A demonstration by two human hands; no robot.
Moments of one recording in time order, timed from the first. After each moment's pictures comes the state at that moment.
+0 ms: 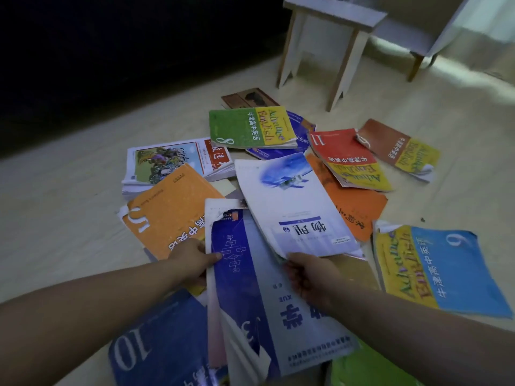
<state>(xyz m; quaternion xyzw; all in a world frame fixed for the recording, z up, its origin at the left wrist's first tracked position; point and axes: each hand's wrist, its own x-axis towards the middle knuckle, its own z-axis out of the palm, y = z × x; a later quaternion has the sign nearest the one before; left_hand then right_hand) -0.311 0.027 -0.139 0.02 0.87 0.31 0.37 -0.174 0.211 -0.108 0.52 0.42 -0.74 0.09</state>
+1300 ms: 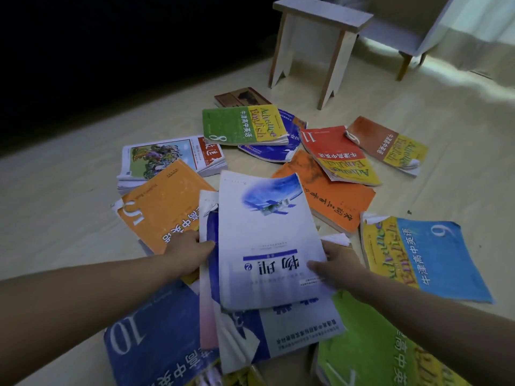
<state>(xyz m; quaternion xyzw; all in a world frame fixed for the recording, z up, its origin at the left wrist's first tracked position) -0.290 0.034 -0.123 0.07 0.91 0.27 0.31 -0.121 0.278 -0.122 0.35 0.85 -0.38 0.12</state>
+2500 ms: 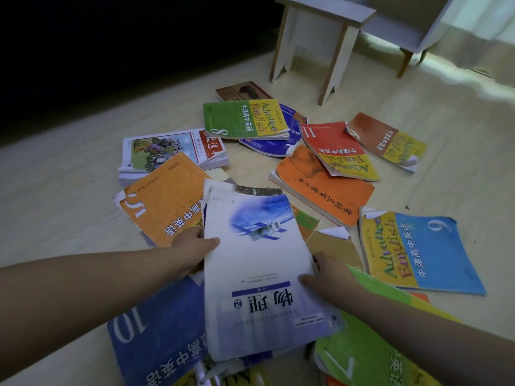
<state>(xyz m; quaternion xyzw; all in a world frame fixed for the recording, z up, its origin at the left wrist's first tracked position) -0.282 0.031 -0.137 -0.06 0.81 0.45 0.37 -0.111 0.239 -0.114 0.33 0.89 -0.24 0.21</state>
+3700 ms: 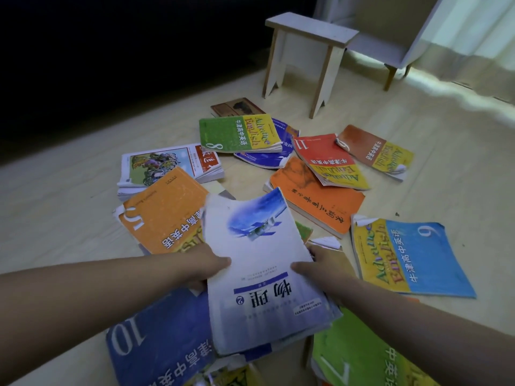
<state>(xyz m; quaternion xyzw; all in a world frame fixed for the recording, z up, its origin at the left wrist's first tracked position) -0.266 0.045 -0.106 0.05 0.85 0.29 0.44 -0.124 0.245 -0.095 0.39 0.77 -0.49 0.13</state>
